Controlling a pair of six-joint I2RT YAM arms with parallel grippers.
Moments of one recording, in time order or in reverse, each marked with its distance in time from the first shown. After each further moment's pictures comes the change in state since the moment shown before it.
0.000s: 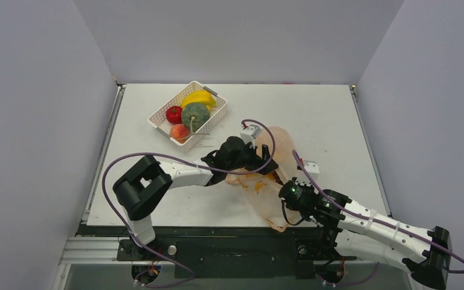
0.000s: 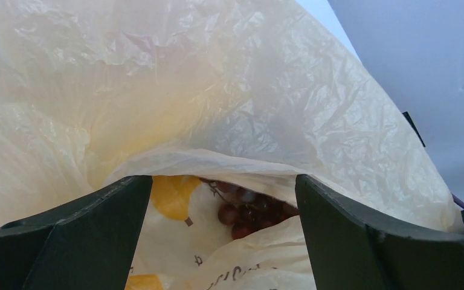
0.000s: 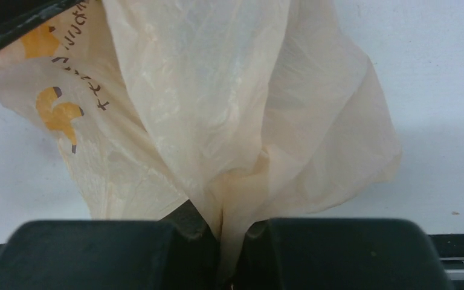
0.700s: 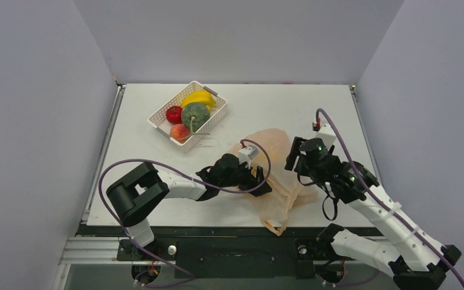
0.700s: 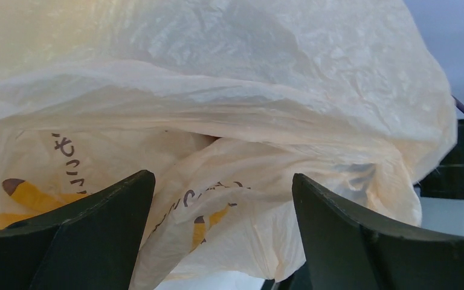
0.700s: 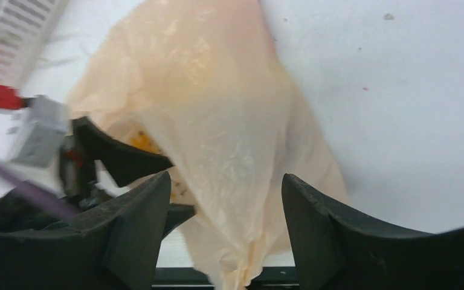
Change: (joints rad) left arm -0.050 -0.041 -0.188 0.085 0.099 -0.002; right arm -0.254 0.072 0.471 -0.066 -0.089 -0.251
